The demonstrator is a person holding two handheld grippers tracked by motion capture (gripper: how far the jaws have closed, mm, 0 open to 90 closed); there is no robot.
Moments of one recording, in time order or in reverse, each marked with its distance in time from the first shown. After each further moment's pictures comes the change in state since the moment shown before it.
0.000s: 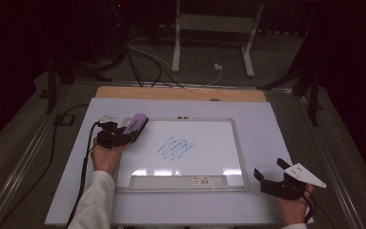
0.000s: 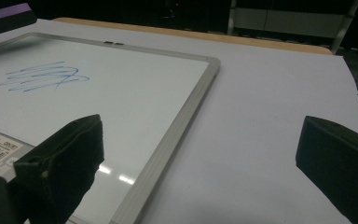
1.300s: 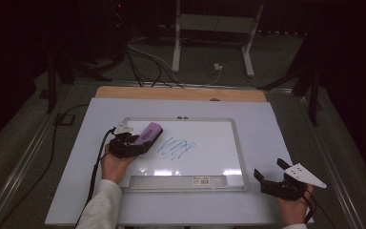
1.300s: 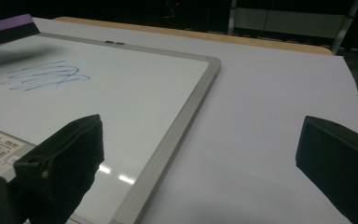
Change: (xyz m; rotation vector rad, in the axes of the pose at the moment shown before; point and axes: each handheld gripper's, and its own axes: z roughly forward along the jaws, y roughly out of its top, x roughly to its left) left arm -0.045 -0.017 0.003 0.032 -0.074 0.129; right arm 0.001 0.000 -0.001 0.003 0.001 -0.006
